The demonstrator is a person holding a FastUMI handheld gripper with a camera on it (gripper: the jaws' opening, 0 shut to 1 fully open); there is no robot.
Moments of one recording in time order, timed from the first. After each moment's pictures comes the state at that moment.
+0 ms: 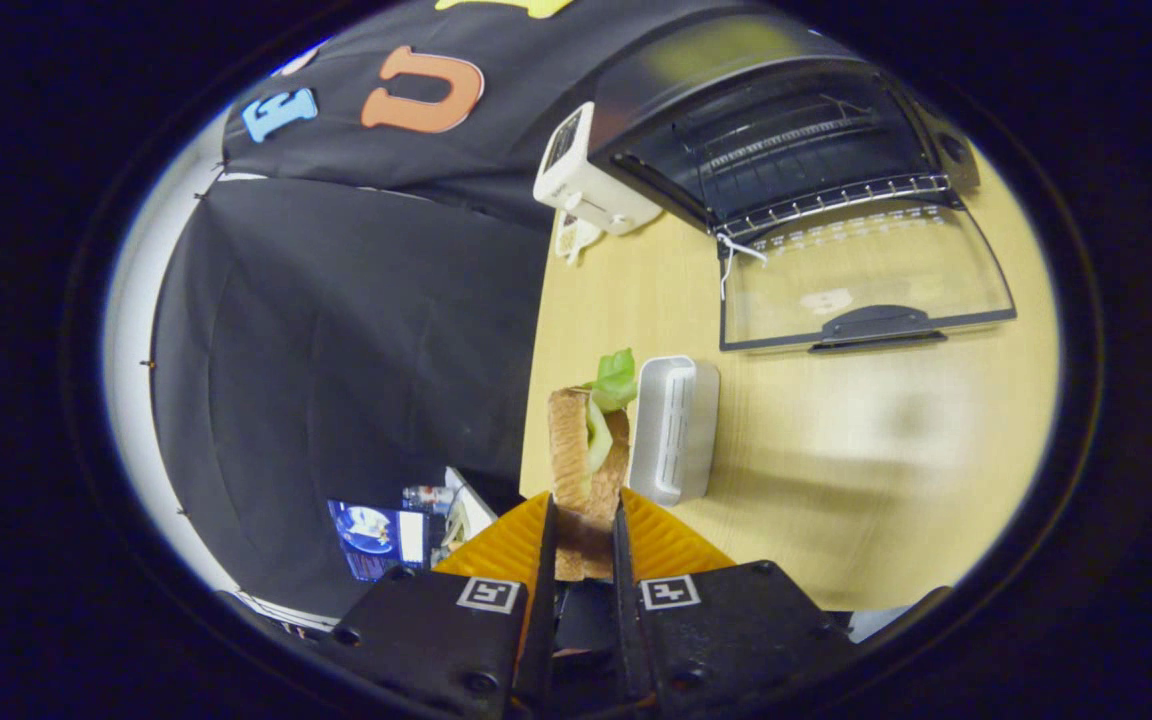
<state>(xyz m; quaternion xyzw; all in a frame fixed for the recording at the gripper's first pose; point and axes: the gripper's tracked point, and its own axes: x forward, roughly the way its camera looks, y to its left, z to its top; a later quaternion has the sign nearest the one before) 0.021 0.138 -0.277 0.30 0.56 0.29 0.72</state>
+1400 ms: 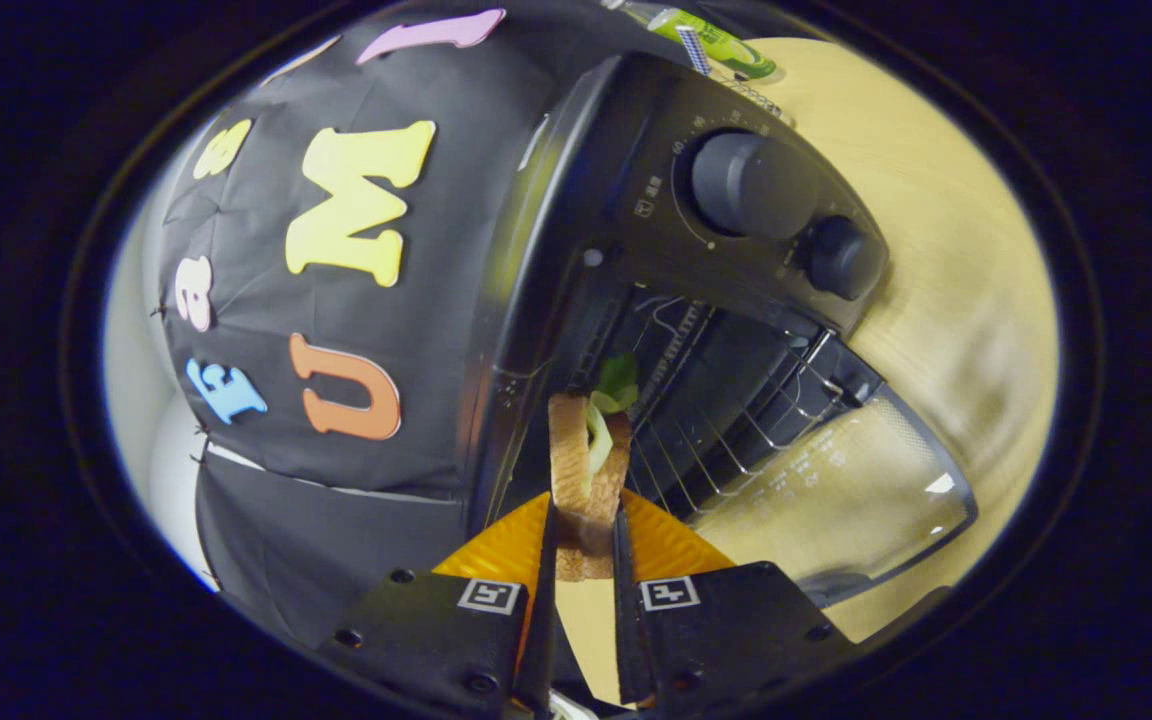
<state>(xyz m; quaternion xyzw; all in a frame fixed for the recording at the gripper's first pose) 0.269 0.019 -0.327 0.56 0.30 0.08 0.77</state>
